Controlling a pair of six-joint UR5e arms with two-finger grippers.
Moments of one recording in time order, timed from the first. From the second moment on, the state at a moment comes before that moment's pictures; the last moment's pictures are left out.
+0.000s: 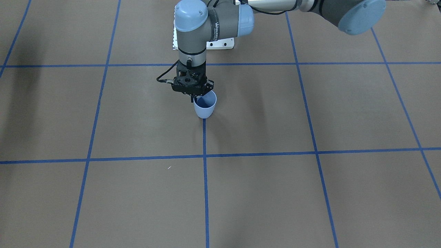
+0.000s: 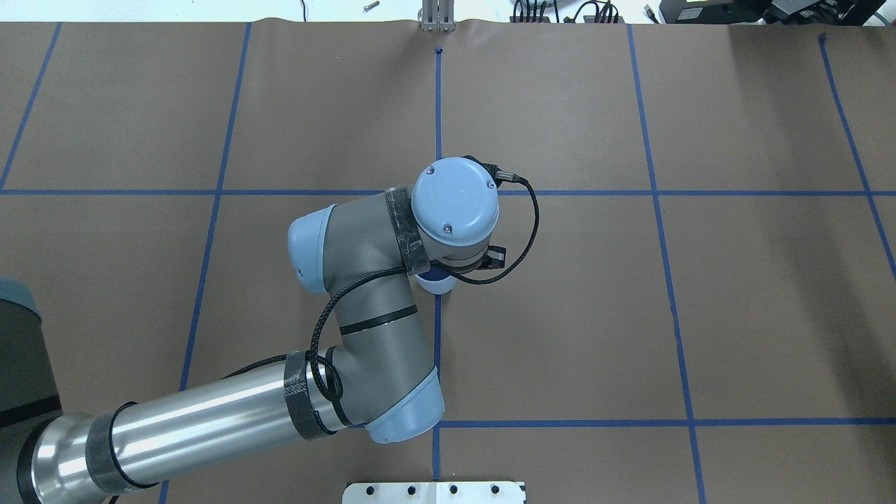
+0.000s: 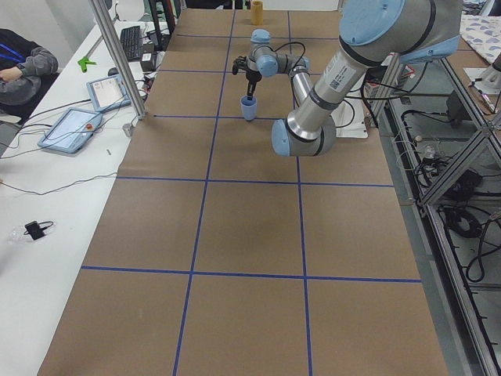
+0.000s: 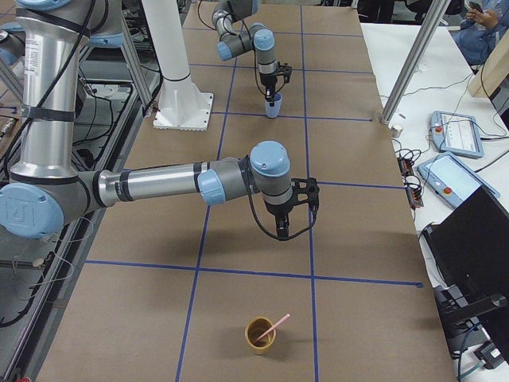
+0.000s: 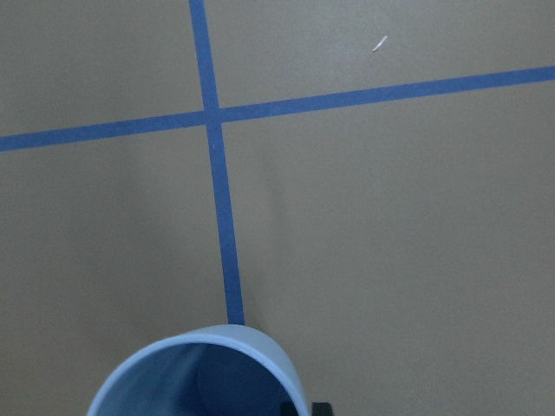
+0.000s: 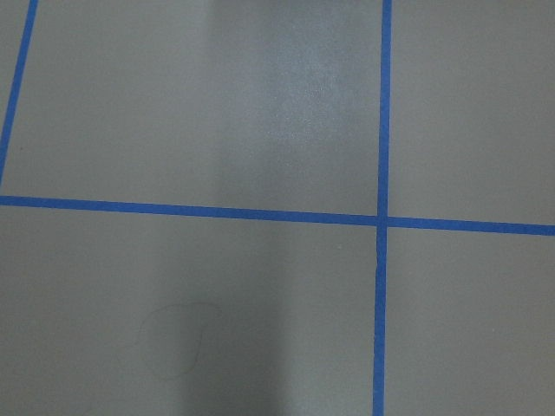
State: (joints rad) left arm -0.43 -2.52 -1.50 -1.54 -1.72 -1.13; right arm 1.50 -1.72 1.87 -1.38 2.35 0.24
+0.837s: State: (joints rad) left arm -0.46 -2.52 -1.62 -1.50 -1.73 -1.07; right arm 1.50 -1.71 1.87 -1.38 2.36 0.24
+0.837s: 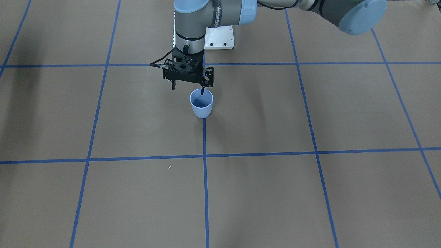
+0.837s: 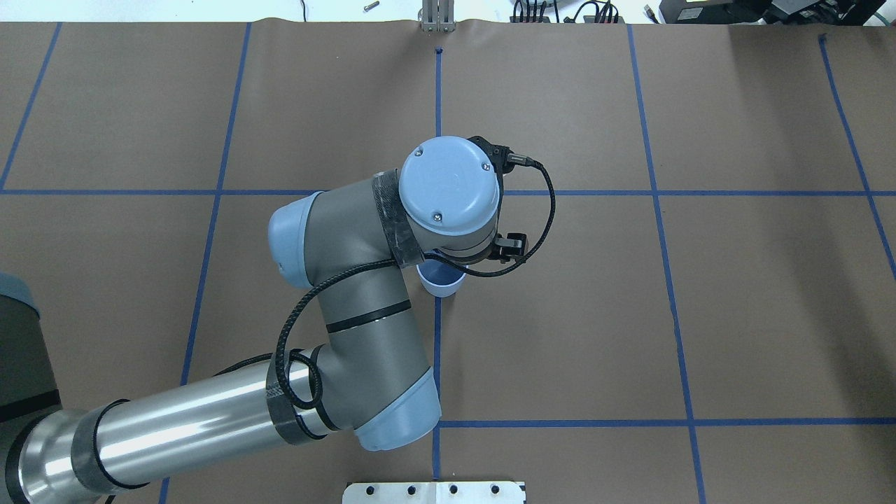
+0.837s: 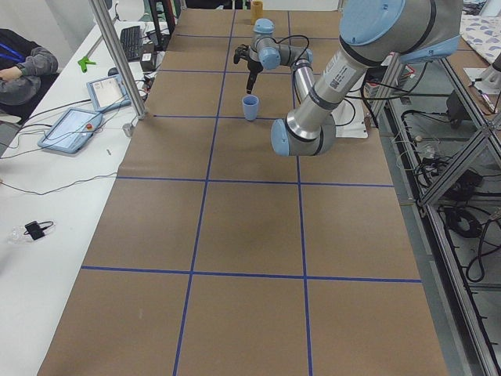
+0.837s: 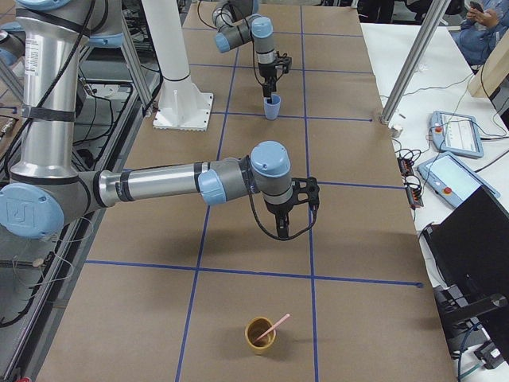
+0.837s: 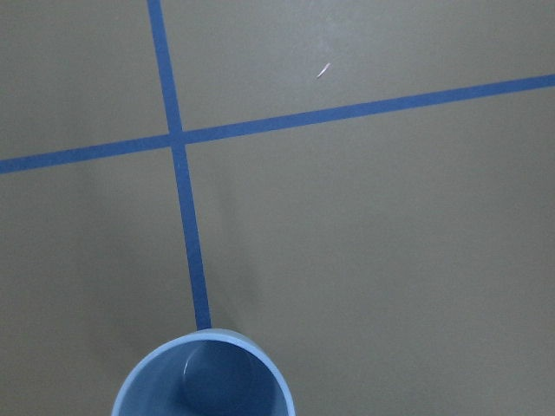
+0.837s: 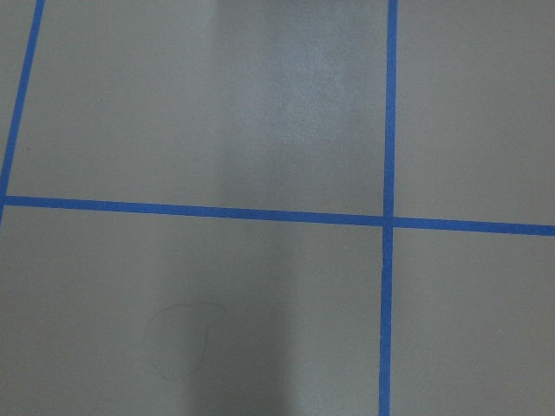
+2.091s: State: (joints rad) left arm -1.17 -2.04 -1.77 -1.37 -2.14 -0.14; right arm 1.50 -1.73 1.85 -1.39 2.34 0.21
